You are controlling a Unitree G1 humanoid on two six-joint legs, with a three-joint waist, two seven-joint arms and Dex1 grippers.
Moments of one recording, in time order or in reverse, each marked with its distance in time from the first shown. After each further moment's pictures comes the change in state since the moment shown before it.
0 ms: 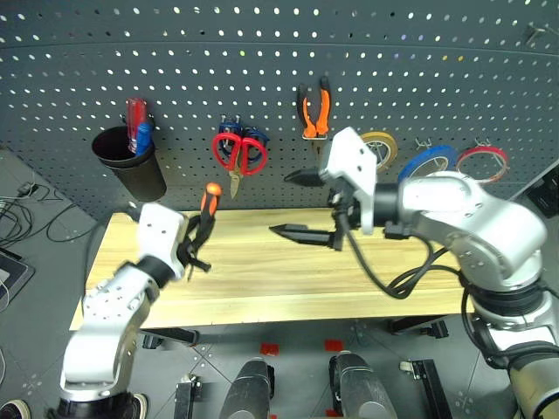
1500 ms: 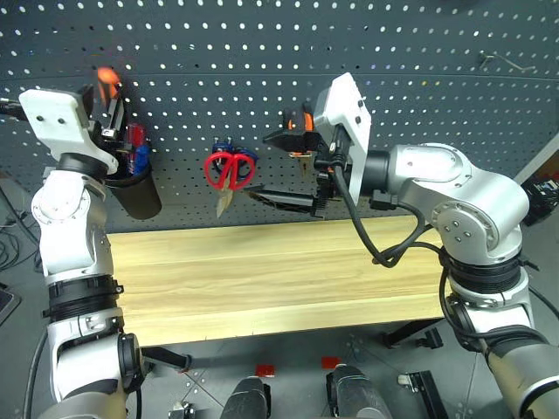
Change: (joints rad) left arm -0.457 0.026 0.108 0.651 0.048 -0.485 0.157; right arm -0.107 0.162 0.001 0.128 -0.001 -0.067 -0.051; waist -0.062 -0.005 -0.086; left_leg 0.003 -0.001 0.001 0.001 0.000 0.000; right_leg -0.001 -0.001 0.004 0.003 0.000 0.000
